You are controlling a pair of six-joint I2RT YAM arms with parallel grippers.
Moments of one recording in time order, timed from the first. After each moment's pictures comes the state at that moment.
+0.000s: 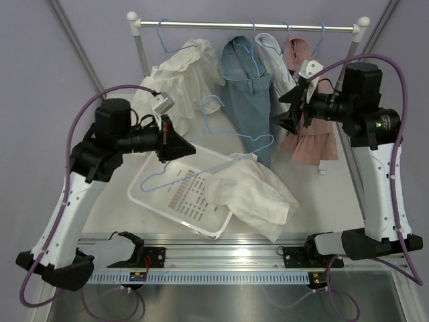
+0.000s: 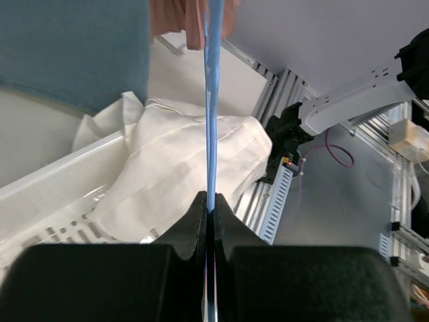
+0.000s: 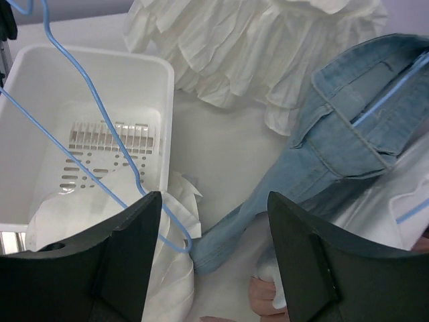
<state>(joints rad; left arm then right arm) -0.45 1.14 1.54 -0.80 0.80 -0.16 0.18 1.36 1.91 -0.98 -0.86 -0.56</state>
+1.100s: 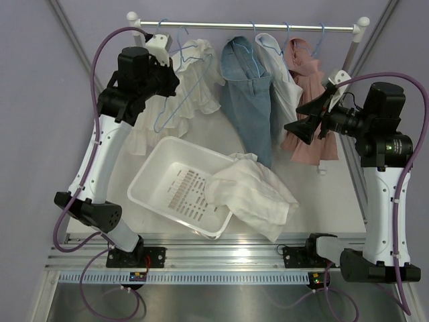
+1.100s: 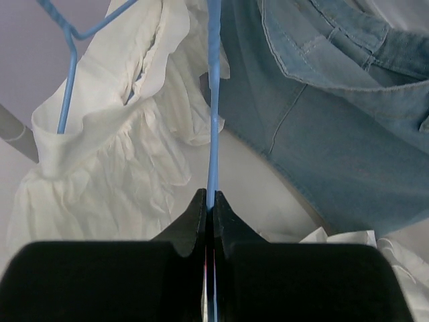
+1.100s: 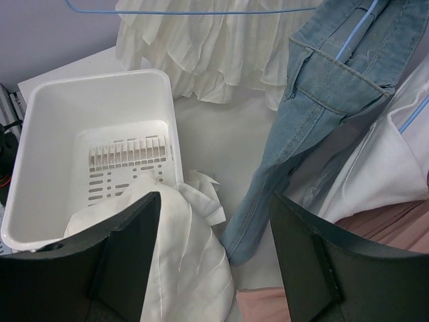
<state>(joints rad) -0.35 1.60 2.03 -0.76 0.08 -0.08 -0.05 1.17 1.68 -0.83 -0.98 -0.33</state>
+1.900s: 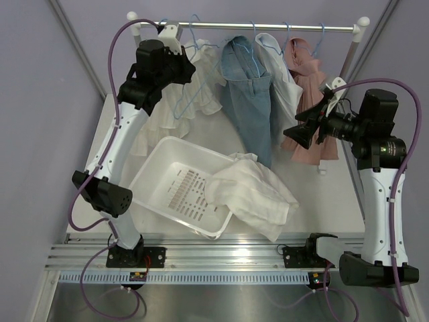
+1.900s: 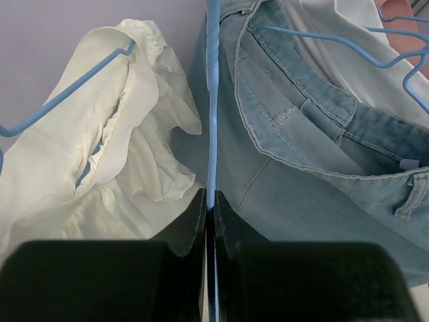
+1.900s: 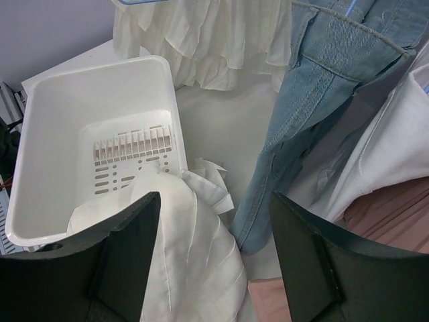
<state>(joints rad) -0.37 1.78 2.10 -0.53 0.12 -0.21 -0.06 1.13 1.56 -0.81 -0.98 -0.31</state>
